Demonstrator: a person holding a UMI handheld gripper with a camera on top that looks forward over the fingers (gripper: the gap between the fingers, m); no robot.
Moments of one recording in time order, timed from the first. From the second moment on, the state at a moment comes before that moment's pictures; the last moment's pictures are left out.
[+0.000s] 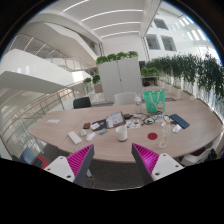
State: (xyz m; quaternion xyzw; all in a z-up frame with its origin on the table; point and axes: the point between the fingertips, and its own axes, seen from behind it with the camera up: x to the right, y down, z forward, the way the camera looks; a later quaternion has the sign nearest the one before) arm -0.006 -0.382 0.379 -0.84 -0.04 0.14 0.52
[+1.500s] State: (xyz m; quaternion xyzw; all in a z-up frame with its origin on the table) arm 0.262 0.031 0.062 -0.81 0.08 -0.03 0.59
